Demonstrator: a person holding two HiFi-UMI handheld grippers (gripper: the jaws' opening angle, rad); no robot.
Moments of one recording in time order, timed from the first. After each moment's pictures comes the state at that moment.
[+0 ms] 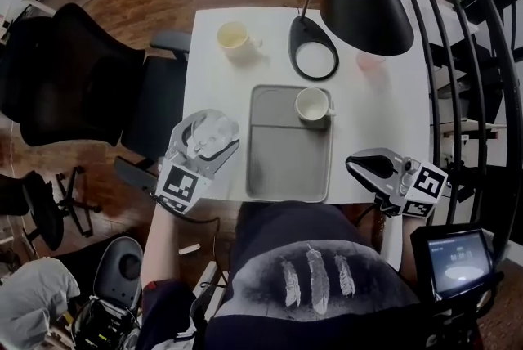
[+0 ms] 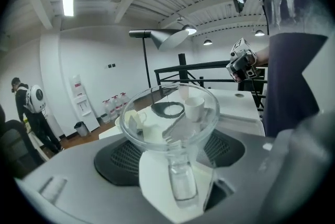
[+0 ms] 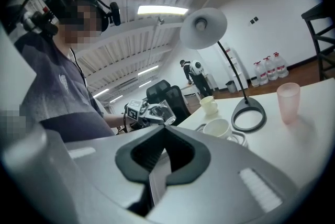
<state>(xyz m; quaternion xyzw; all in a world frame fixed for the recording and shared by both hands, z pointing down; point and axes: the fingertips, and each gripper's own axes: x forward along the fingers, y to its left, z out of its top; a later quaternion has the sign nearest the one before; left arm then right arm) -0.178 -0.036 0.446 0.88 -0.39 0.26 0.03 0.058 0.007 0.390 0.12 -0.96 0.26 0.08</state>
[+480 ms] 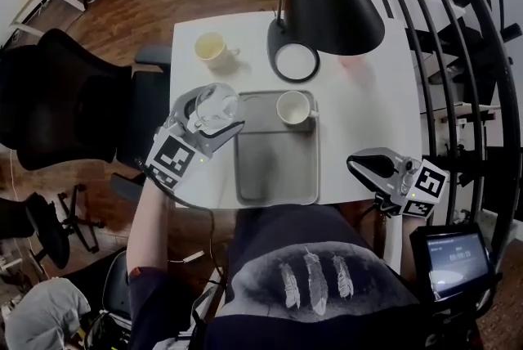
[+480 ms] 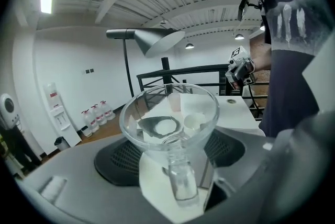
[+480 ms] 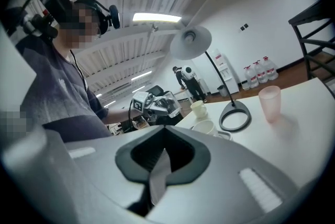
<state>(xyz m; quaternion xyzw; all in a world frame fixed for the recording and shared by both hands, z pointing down) -0.115 -0.094 0.413 0.92 -0.29 0.25 0.01 0.098 0.007 0.385 0.16 -0.95 0.26 0.06</state>
